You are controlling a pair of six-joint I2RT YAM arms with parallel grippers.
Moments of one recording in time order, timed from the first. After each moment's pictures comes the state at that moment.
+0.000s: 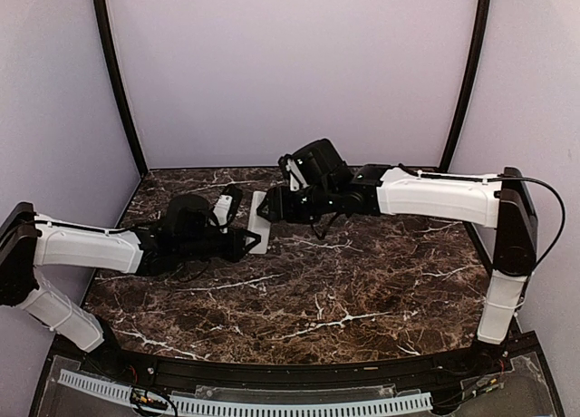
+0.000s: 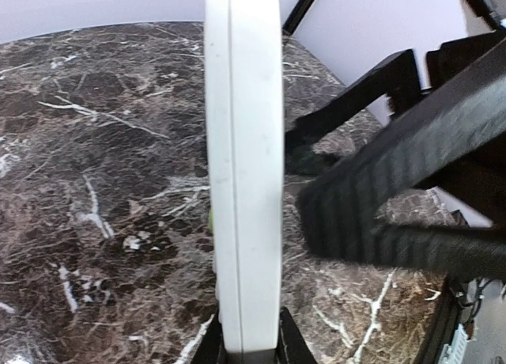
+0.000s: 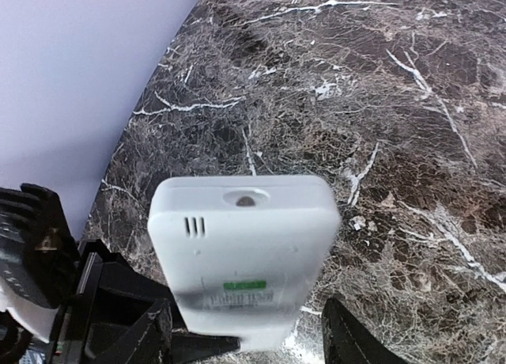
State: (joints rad) left arm -0.78 1.42 0.68 0.31 0.11 -0.44; right arm 0.96 1.88 1.56 -0.32 -0.05 0.66
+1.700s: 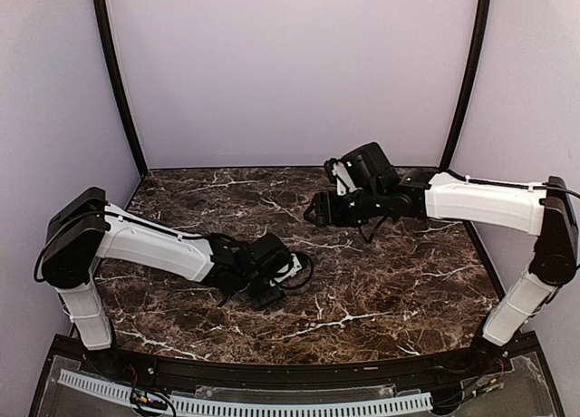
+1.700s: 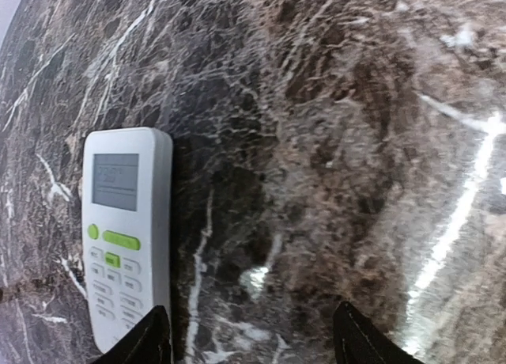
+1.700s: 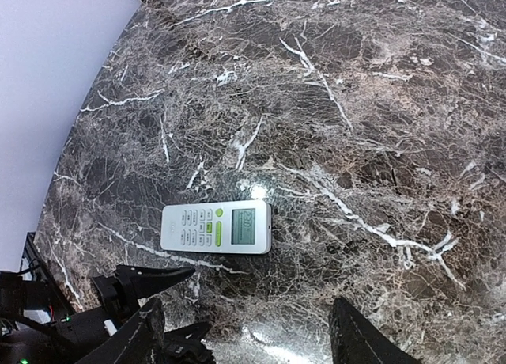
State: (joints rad) left arm -1.09 1.84 1.07 -0.32 -0.39 0.14; right arm 0.83 1.61 1.25 -0.36 -0.05 0.55
